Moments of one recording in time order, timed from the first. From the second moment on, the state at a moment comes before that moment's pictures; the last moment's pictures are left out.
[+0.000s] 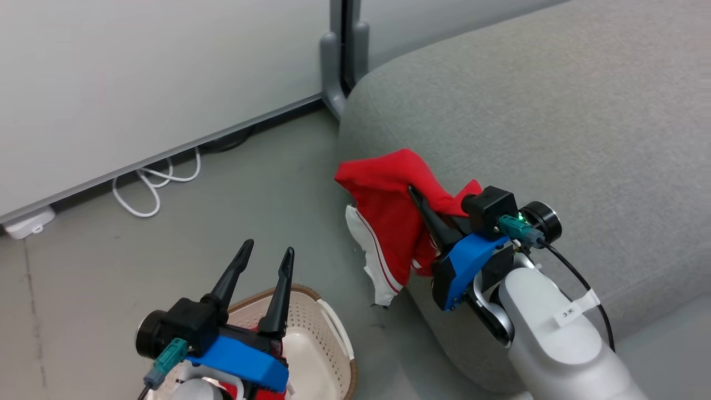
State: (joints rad) left arm -0.16 0.23 -0.45 0.21 -0.43 -0.04 -0.26; right arm -0.60 -0.05 0.42 0.65 0.18 0.13 -0.14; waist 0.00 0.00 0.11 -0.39
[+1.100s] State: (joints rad) left arm -0.23 0.23 -0.43 0.21 -0.32 -0.10 -0.25; right arm -0.75 -0.14 0.19 0.54 0.24 0.13 -0.04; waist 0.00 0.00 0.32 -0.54
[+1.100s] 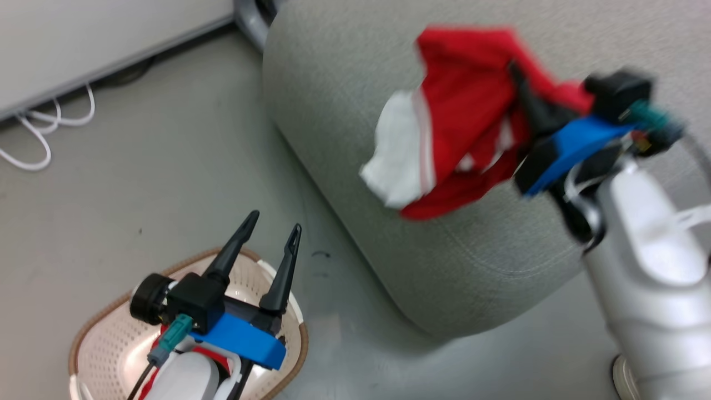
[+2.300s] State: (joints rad) left arm -0.35 0.34 -0.45 -0.04 -0.24 -0.06 -0.19; right arm -1.17 -0.41 -0.12 1.08 0.34 0.13 -0.16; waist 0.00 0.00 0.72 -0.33
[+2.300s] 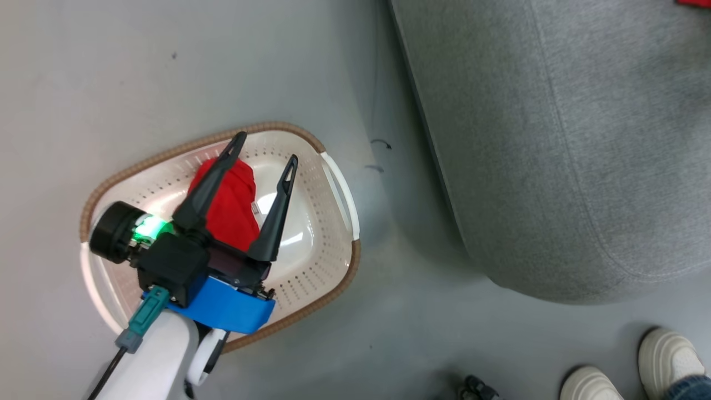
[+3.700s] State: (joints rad) left arm -0.06 0.10 -0.19 0.32 -0.32 -0.10 -0.26; right arm -0.14 -0.10 -0.13 0.24 0.07 0.13 -0.11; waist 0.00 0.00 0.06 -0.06
